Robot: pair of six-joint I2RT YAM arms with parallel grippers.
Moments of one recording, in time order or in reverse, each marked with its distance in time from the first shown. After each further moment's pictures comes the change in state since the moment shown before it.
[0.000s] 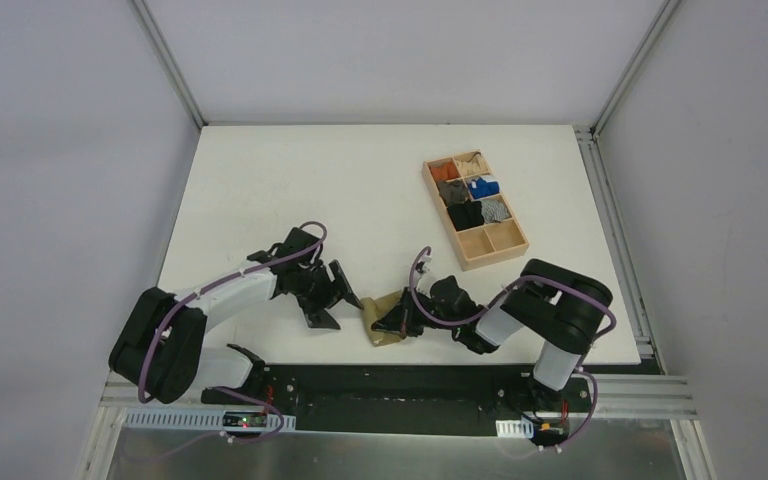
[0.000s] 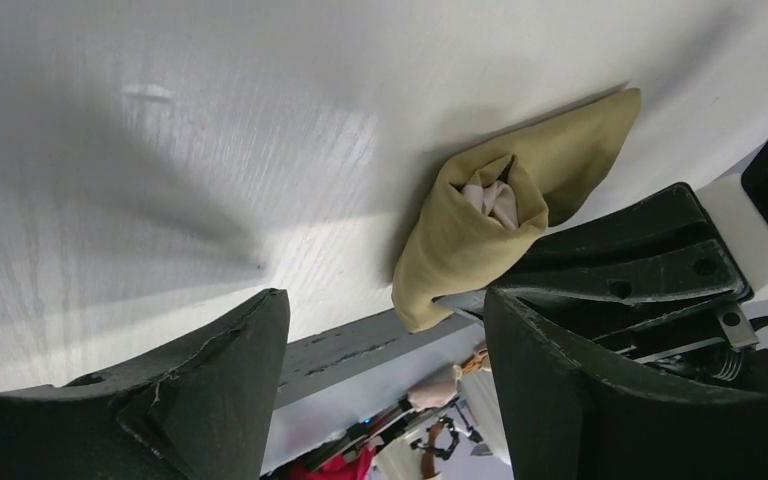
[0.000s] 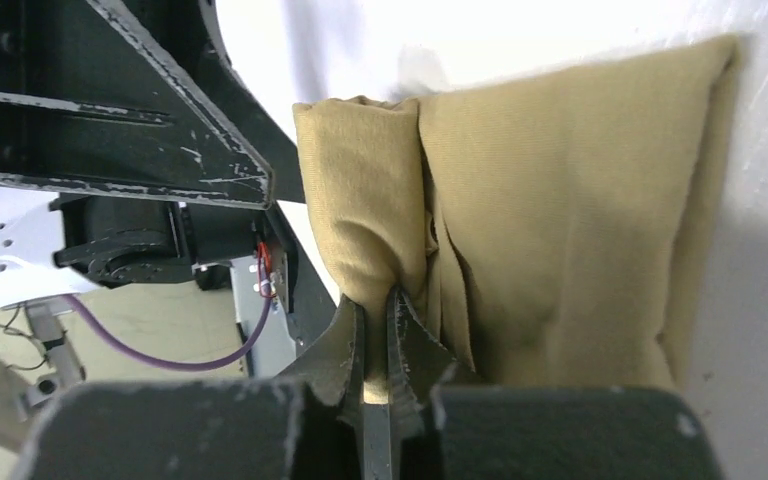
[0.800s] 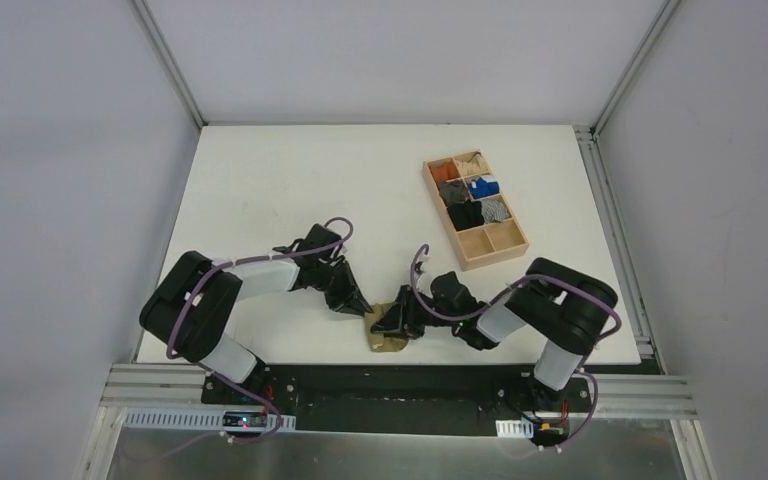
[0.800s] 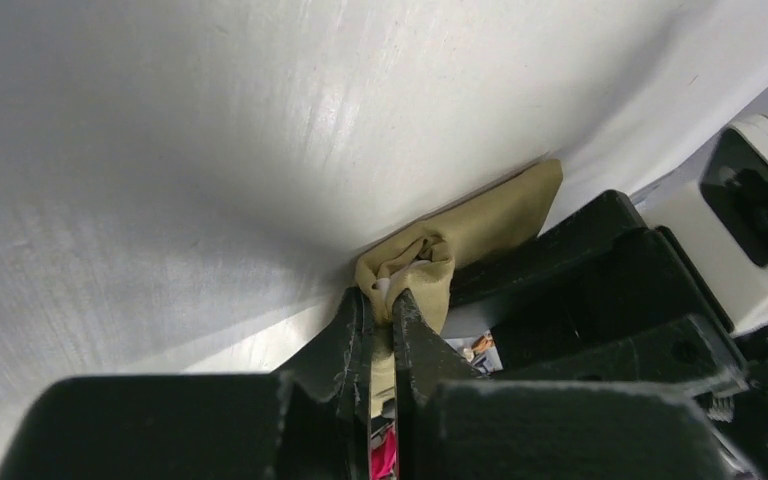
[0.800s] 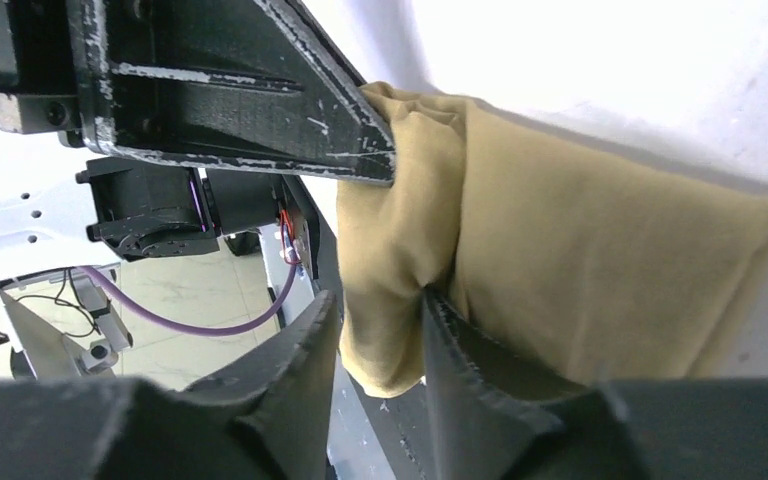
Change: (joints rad) left arm -0.071 0.253 0.052 0.260 0.090 0.032; right arm -0.039 0.048 -0.001 0.061 -0.142 0.078
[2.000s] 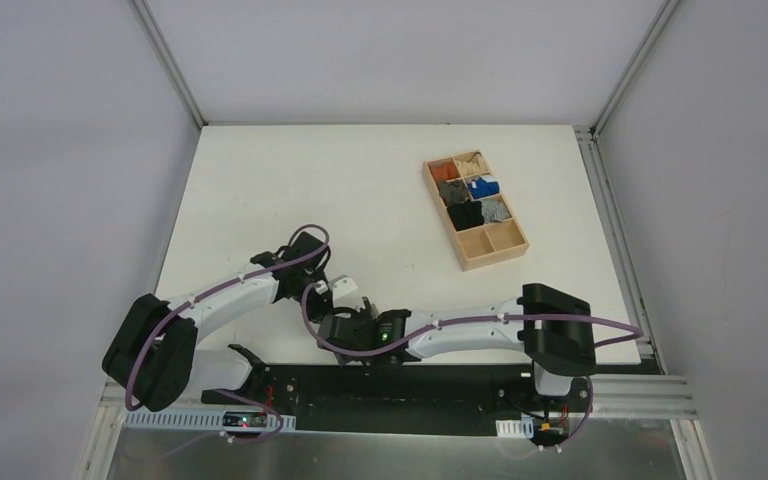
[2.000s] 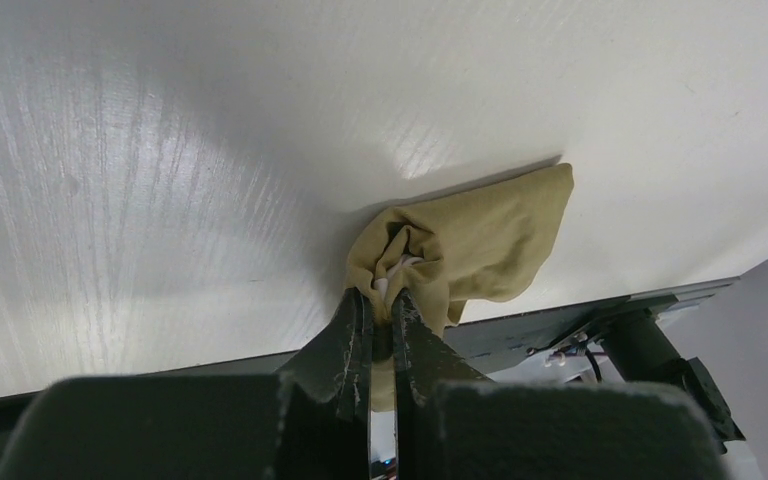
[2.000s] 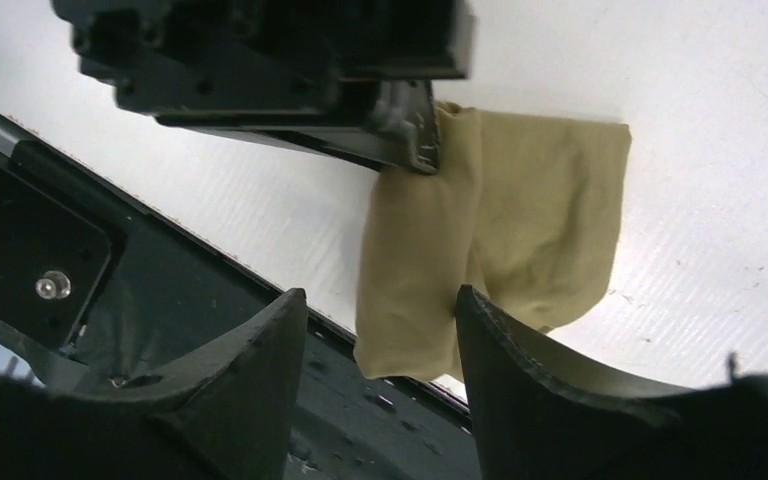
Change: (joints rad) left arm -0.020 -0.279 -0.021 -0.381 -0.269 -0.069; right arm 0.524 -0.018 0.846 -1.463 0.877 -0.489
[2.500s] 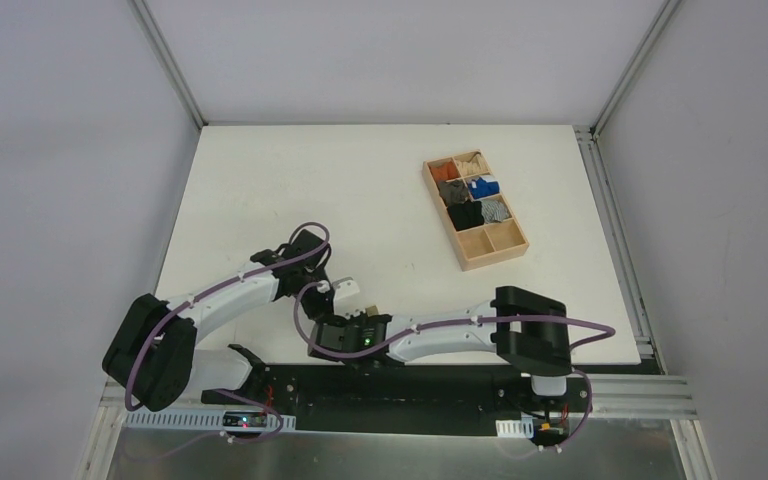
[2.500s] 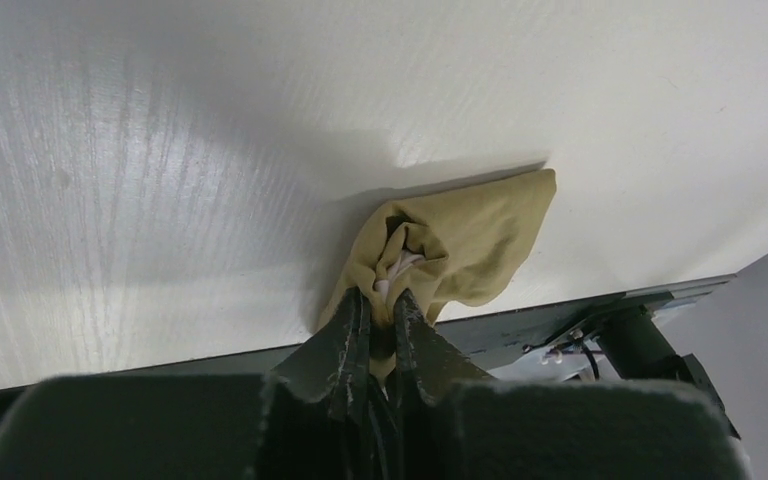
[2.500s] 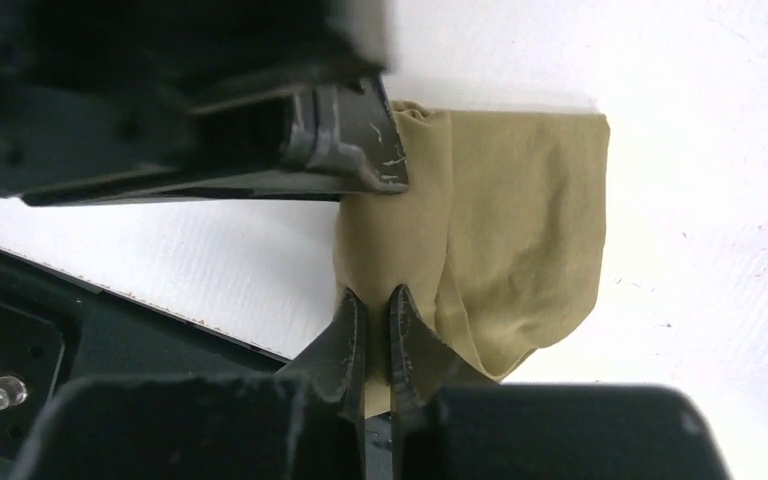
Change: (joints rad) left arm 0.000 0.001 0.016 -0.014 0.003 0.000; right arm 0.023 0.151 0.129 -0.135 0.126 0.182
